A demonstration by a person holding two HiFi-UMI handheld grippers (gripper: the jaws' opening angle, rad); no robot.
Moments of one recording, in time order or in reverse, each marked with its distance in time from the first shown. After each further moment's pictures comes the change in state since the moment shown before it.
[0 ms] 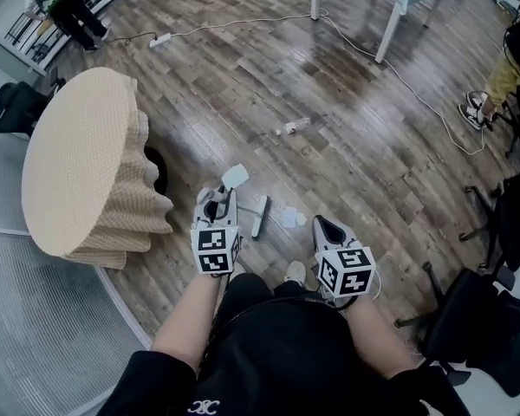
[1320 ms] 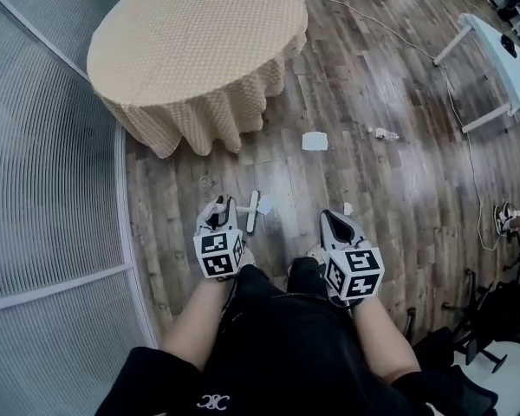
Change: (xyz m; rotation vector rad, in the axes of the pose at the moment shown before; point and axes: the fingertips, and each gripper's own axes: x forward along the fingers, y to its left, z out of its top) left arm -0.349 0.239 -0.253 -0.498 0.087 0.499; right arm 0.006 0.375 -0.114 -0.415 0.167 0.342
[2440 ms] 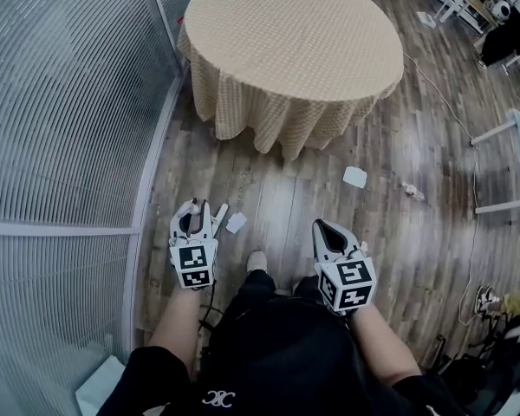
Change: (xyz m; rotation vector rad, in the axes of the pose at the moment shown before) left arm -0.142 0.257 -0.020 0.054 -0.161 0.317; right arm 0.071 0.232 0.018 -0.306 0.046 0.254
